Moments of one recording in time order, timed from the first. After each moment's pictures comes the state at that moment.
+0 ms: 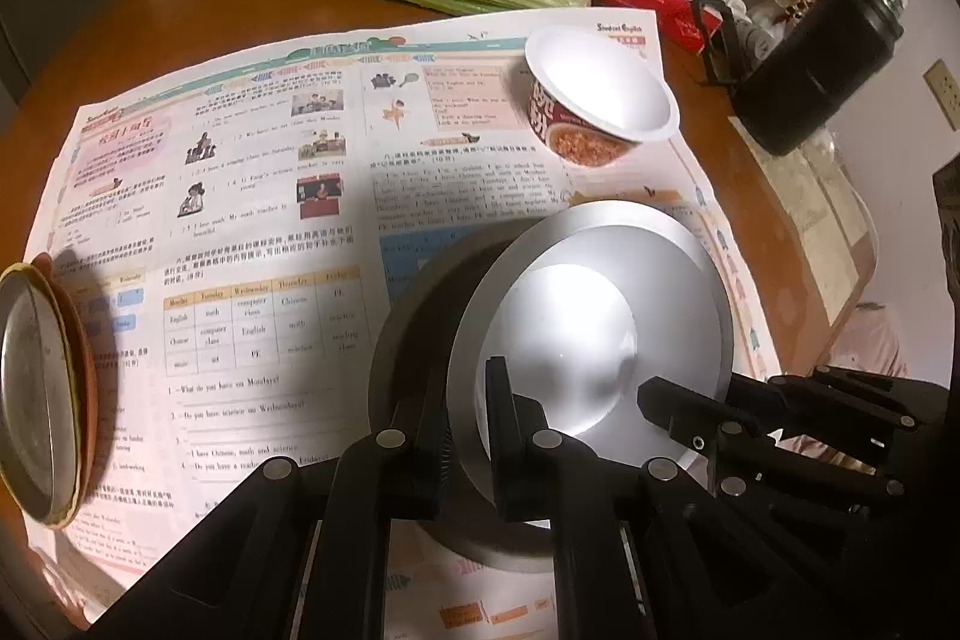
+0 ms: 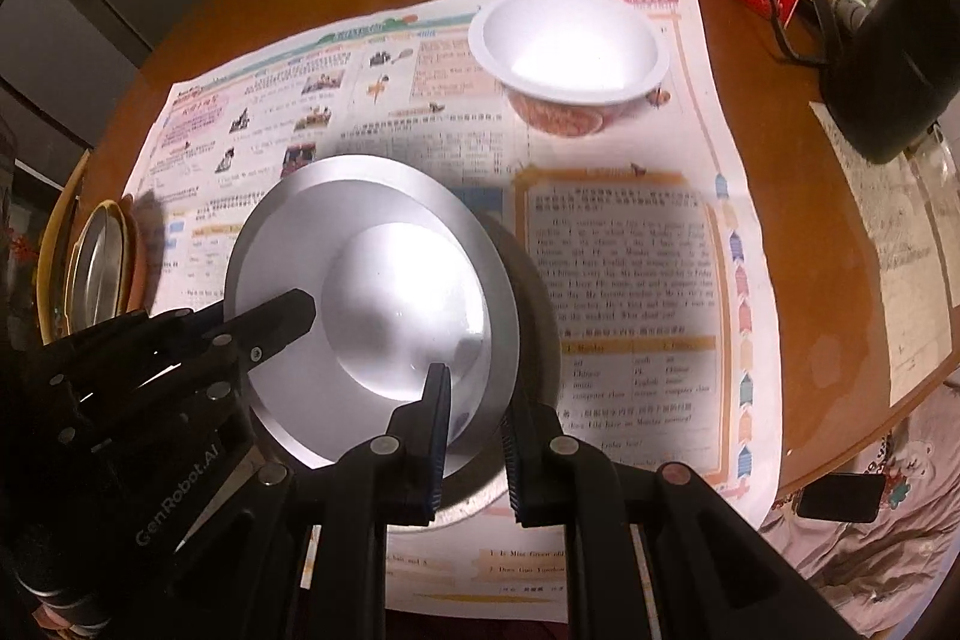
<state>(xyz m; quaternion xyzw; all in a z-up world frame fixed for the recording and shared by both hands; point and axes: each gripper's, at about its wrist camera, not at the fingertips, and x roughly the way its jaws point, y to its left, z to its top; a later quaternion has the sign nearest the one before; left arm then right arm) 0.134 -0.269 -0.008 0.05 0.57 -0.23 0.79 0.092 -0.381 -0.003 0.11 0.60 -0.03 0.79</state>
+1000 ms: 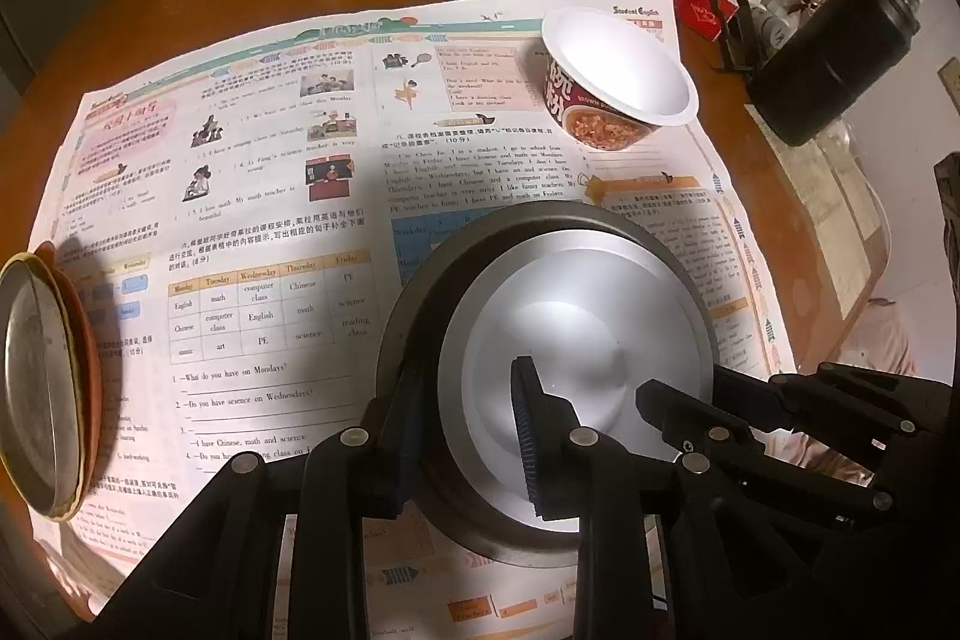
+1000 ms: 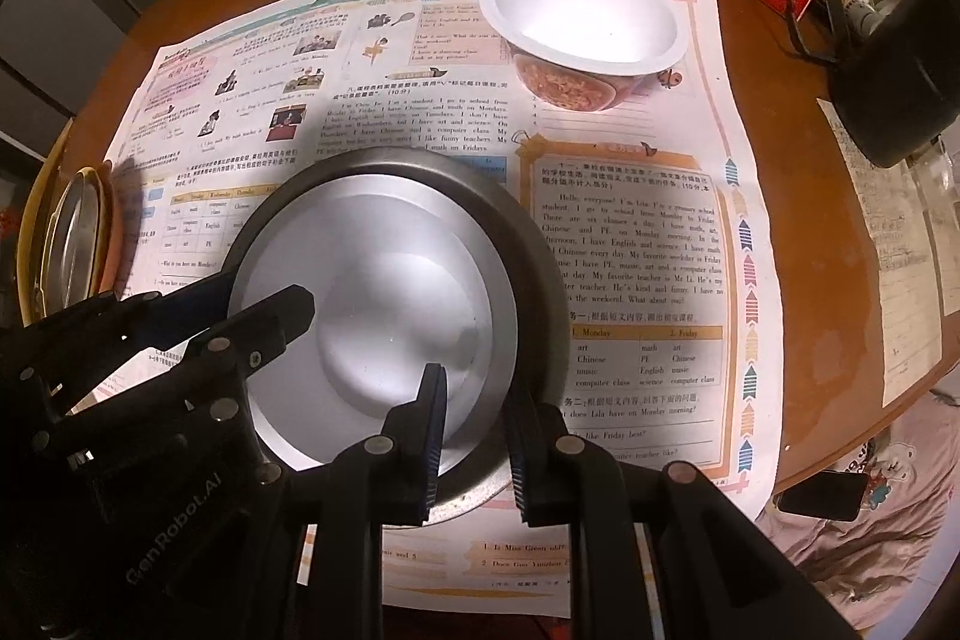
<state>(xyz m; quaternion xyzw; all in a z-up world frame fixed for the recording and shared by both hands) 0.137 -0.268 -0.012 0.05 0.59 -0.22 0.78 0.101 -0.373 -0.015 0.08 0.63 -0.04 0.77</state>
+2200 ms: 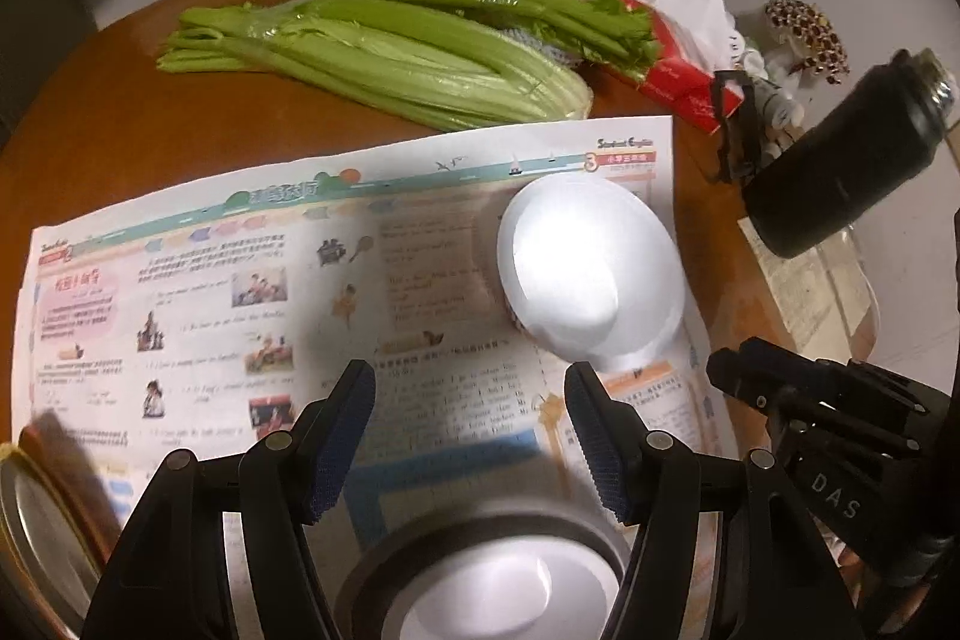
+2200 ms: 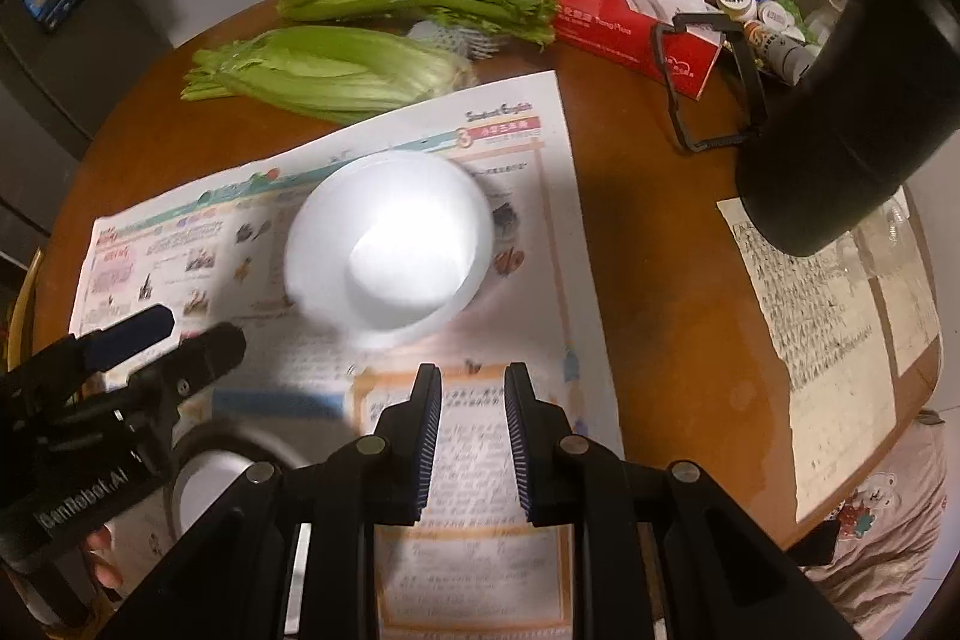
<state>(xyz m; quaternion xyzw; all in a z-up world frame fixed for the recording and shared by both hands) 0.237 -0.337 0.015 0.03 0.56 -0.23 0.79 0.165 -0.486 0.023 0.12 0.56 -0.10 0.81</state>
